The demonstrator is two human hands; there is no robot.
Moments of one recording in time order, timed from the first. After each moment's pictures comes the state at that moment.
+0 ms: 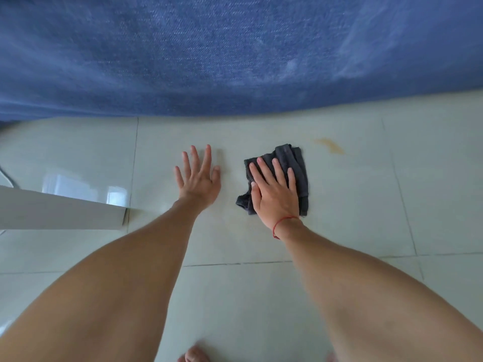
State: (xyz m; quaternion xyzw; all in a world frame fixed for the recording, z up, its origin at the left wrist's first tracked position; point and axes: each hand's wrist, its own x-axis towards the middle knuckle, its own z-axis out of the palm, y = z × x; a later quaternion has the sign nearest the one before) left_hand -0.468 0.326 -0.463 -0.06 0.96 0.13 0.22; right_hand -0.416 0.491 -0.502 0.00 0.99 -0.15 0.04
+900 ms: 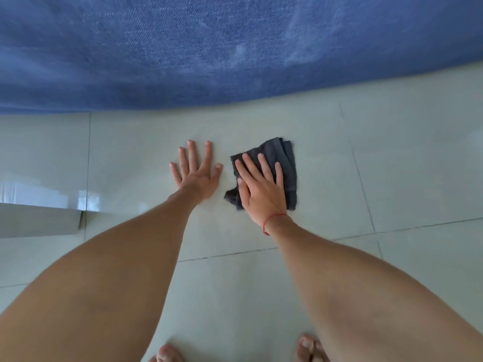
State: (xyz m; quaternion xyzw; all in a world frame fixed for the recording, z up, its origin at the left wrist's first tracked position) left_hand -0.463 0.390 -0.477 -0.01 0.95 0.11 0.30; right_hand -0.396 0.536 -0.500 0.01 0.98 -0.17 0.04
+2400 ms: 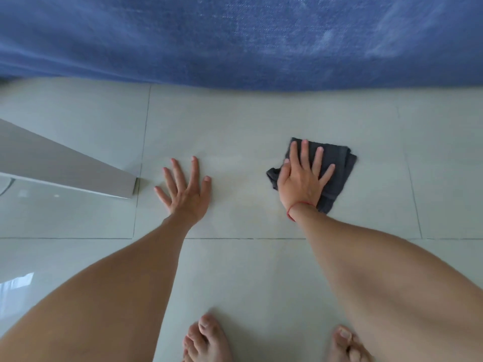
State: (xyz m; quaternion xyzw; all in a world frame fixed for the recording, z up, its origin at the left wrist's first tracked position) left_hand -0.391 0.270 -0.484 -0.16 0.94 0.18 0.24; right_hand -0.405 0.489 -0.498 0.19 0.97 -0.14 0.06
